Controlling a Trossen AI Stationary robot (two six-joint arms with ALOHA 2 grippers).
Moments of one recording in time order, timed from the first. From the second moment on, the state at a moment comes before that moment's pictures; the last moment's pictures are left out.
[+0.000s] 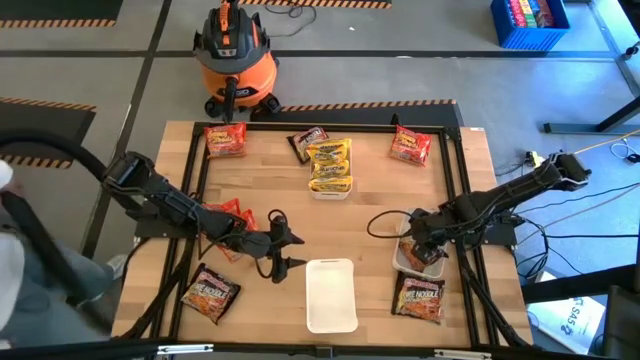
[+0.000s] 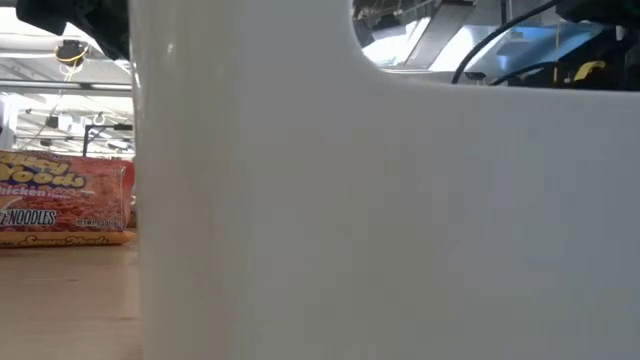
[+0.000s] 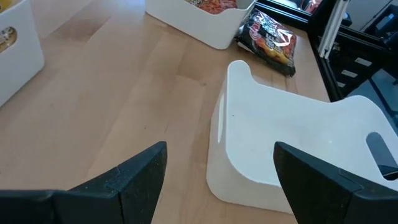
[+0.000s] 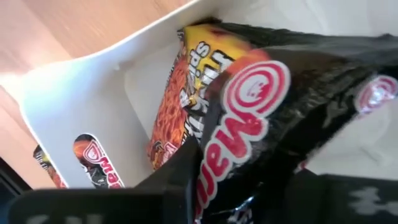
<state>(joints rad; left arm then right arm) -0.42 1.47 0.67 0.28 -0.36 -0.54 0.37 1.03 0.60 -0.89 -0.12 1.07</state>
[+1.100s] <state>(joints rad) -0.41 1.47 0.67 0.29 -0.38 -0.52 0.37 1.17 0.94 -1.38 0.13 0.59</state>
